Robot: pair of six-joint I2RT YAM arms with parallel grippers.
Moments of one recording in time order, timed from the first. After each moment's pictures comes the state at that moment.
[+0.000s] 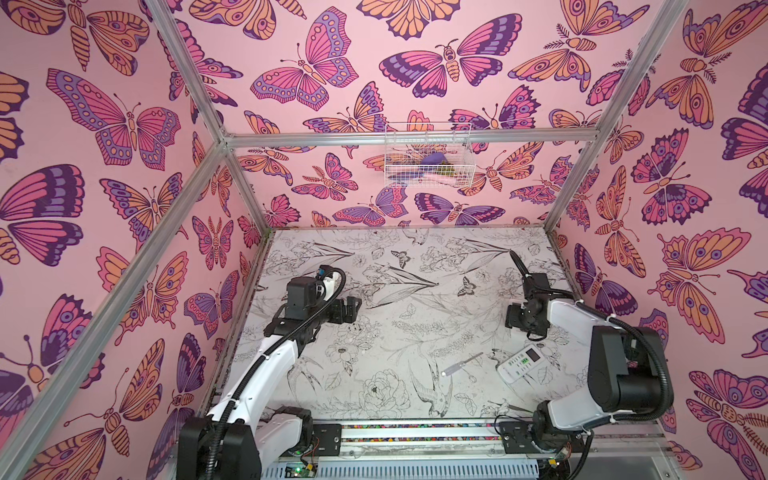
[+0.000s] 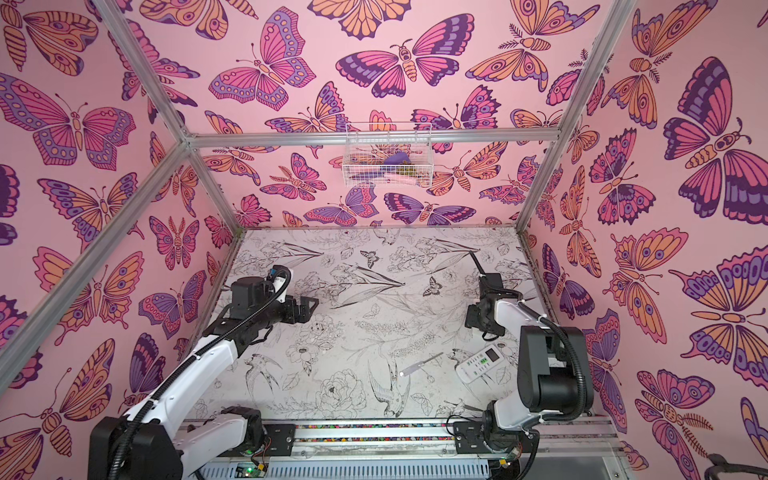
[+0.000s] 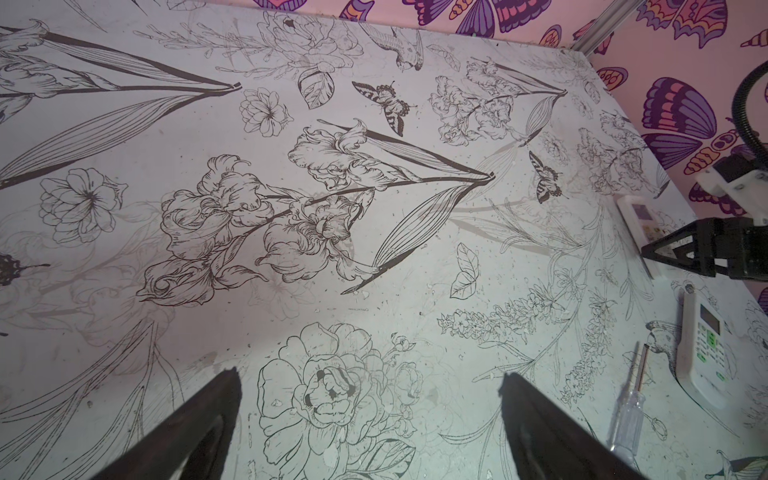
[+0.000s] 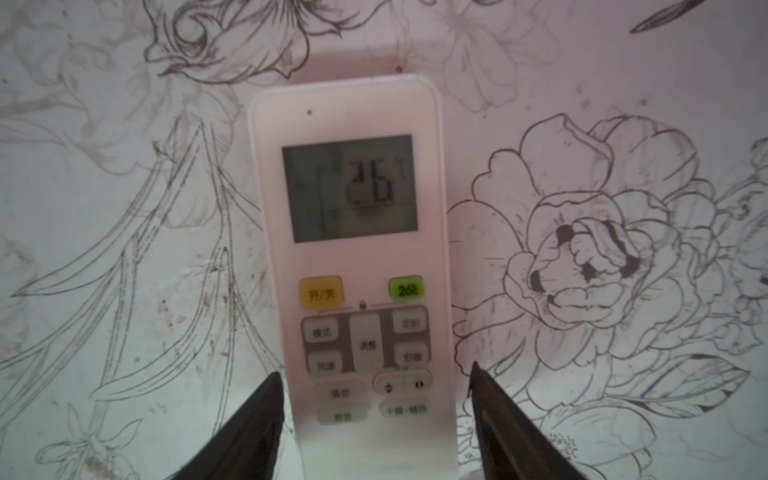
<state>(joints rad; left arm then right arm) -0.14 1.10 0.70 -0.27 0.35 -0.12 -0.03 1.56 0.81 -0.52 0.10 0.26</state>
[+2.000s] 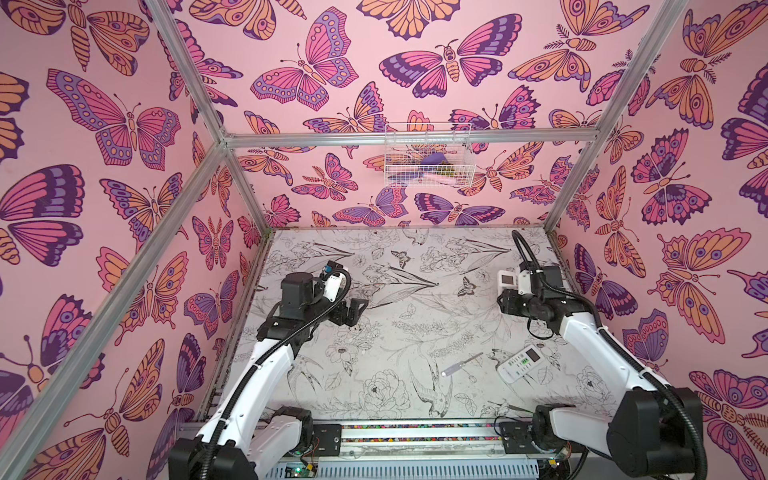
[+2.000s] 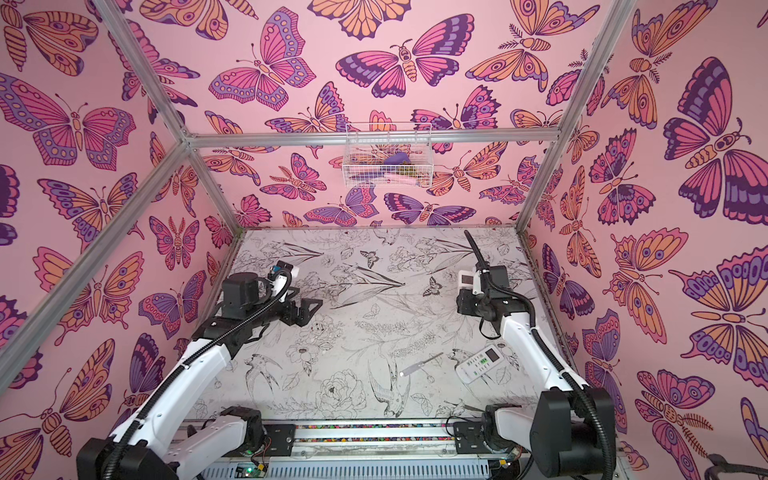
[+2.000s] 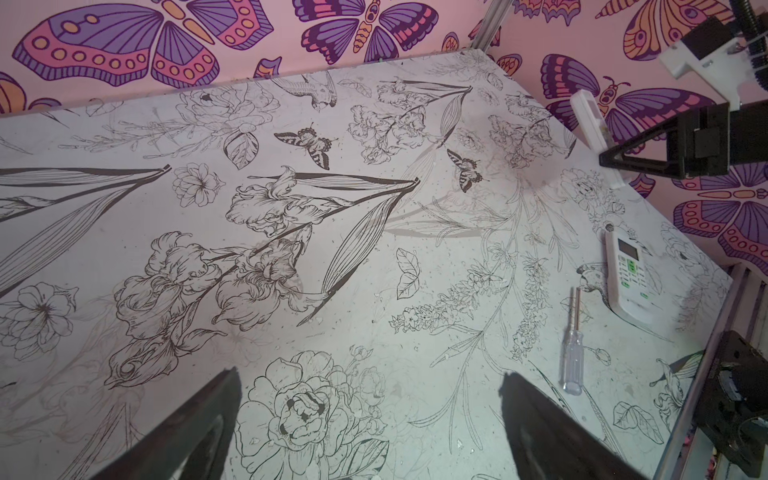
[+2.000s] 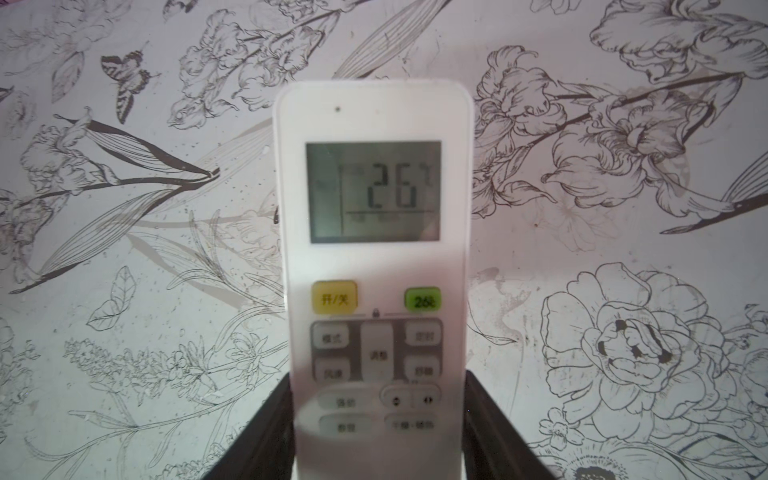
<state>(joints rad) -0.15 1.03 0.79 -0.37 0.51 0.08 0.07 1.21 0.84 -0.51 -0.10 0.21</state>
